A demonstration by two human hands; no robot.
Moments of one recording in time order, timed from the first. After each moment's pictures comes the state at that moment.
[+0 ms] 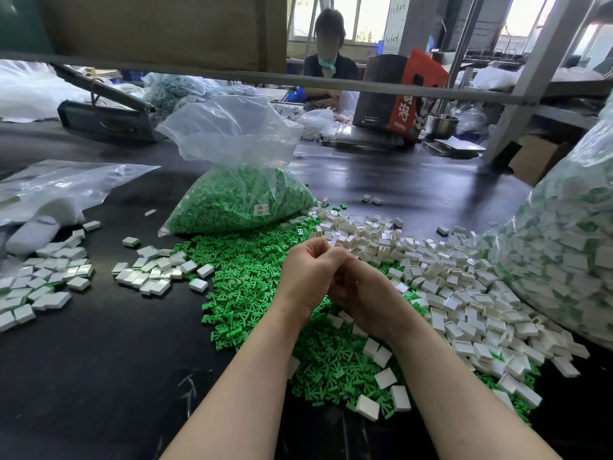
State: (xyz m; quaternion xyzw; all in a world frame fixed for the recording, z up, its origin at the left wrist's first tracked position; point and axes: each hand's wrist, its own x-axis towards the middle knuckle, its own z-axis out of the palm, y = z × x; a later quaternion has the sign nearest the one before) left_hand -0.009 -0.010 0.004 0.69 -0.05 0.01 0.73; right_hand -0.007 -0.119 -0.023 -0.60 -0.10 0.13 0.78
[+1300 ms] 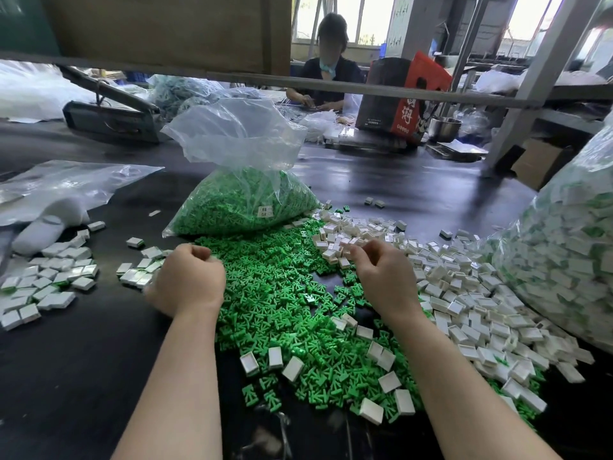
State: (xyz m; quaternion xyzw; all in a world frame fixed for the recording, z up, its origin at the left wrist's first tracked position) left_hand 0.010 0.110 -0.009 0.85 0.31 0.22 0.36; right_hand -0.001 -0.130 -0.010 -0.88 0.00 -0.21 0.44
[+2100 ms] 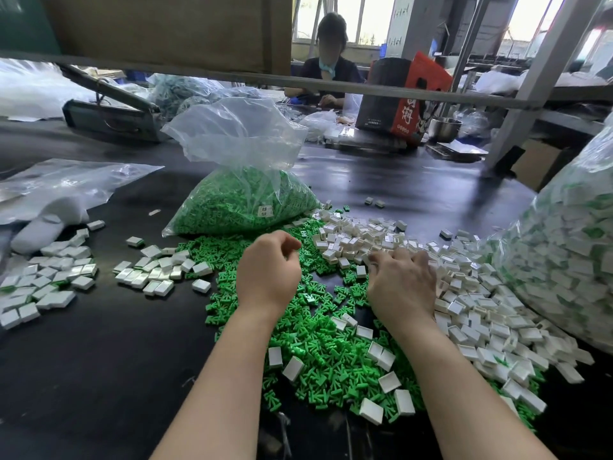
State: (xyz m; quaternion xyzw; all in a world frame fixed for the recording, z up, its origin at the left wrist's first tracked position) left_hand 0.007 0.037 -0.005 0.89 -0.01 0.22 0.40; right_hand 0.001 -0.146 -0.024 -0.98 0.11 -0.18 0.05
